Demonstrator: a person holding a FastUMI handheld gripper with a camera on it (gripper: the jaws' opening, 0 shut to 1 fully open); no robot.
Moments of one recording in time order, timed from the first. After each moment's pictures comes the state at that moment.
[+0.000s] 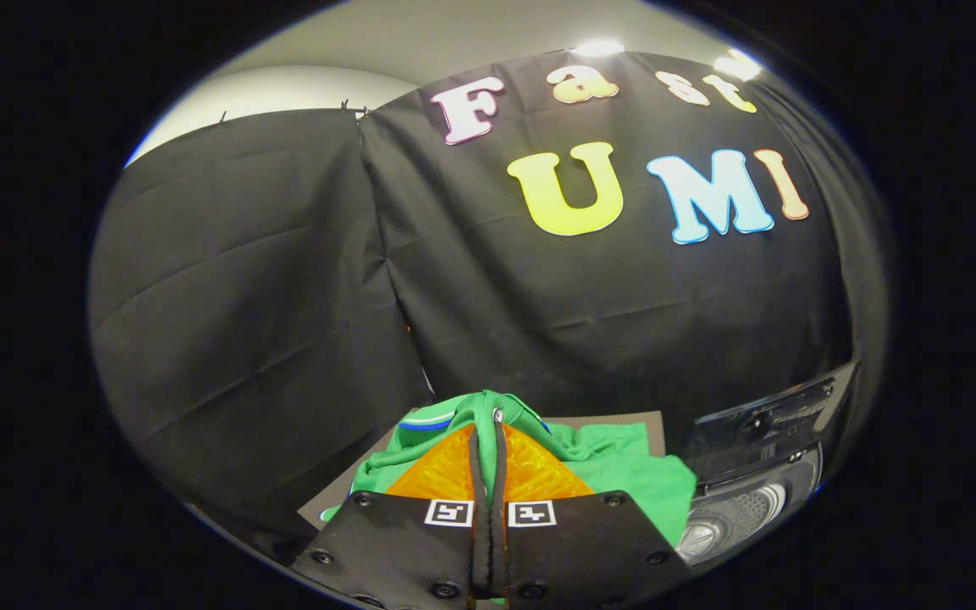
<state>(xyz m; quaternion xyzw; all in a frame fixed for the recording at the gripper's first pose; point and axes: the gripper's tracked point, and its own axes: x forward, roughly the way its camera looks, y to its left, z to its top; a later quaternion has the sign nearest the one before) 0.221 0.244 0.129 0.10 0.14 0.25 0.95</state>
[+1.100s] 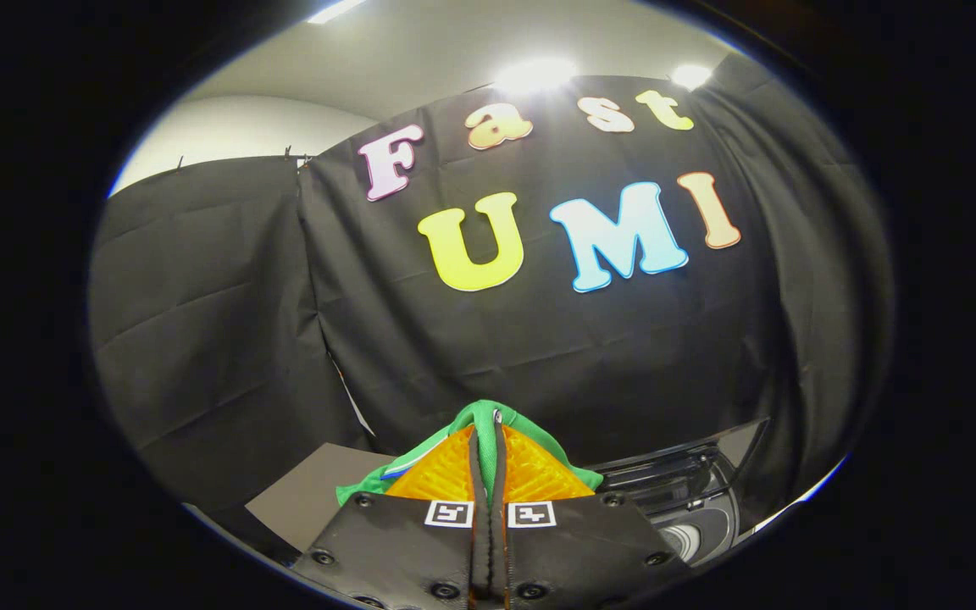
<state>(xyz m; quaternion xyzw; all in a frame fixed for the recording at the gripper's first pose) 0.260 0.032 0.159 0.12 0.10 0.17 0.97</state>
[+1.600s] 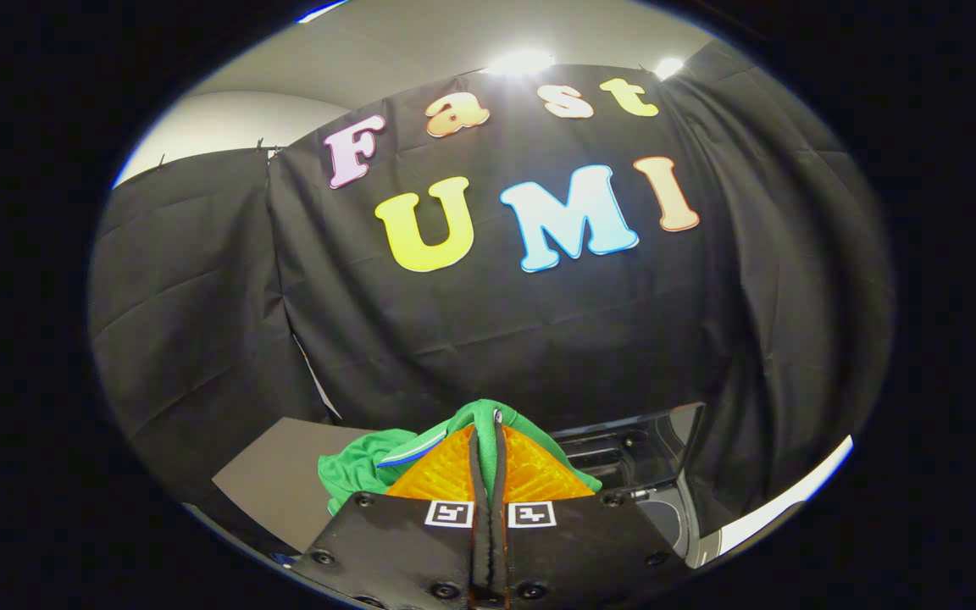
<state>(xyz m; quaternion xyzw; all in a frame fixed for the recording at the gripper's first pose) 0.254 -0.061 0.106 0.11 0.14 0.13 0.98</state>
